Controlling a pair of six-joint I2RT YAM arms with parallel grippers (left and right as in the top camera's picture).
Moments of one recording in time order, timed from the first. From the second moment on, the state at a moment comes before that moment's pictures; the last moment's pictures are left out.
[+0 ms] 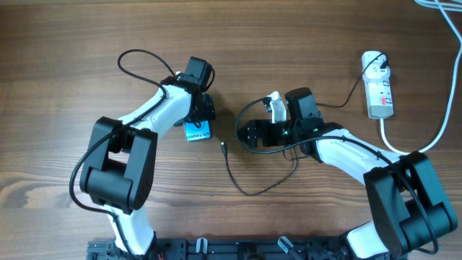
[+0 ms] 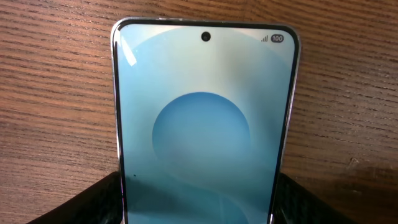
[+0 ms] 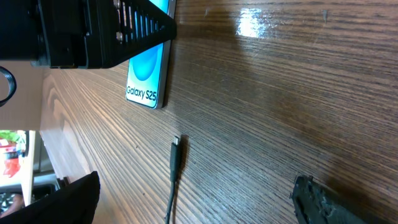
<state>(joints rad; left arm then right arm) -0.35 1.96 1.23 -0.65 -0.09 -0.52 0.39 1.68 0.74 0.00 -0.65 0.42</state>
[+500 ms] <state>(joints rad) -0.25 1.96 1.24 -0.65 0.15 -0.42 0.40 1.68 0.74 0.04 -0.73 0.40</state>
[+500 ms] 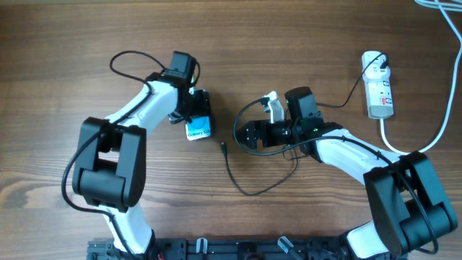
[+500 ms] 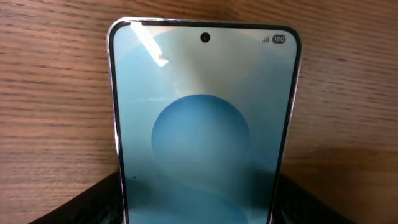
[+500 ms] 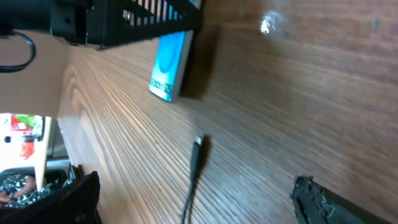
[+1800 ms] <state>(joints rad) -0.23 2.00 1.23 -0.60 0.73 -0.28 0.56 1.85 0.74 0.45 -0.54 0.76</state>
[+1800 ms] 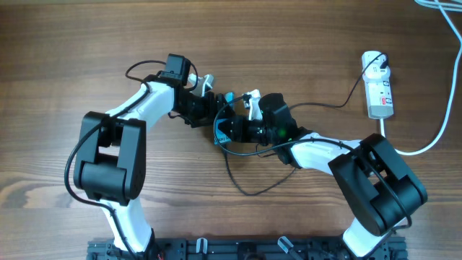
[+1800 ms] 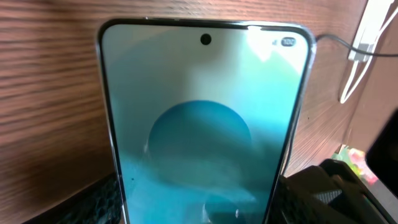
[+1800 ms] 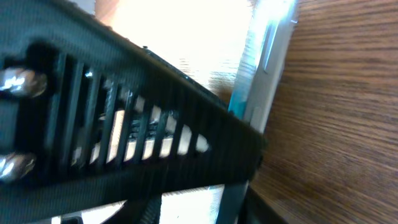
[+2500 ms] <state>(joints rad) -0.09 1.71 1.22 -0.47 1.23 -0.13 0.43 1.84 0.76 1.02 -0.93 1.01</state>
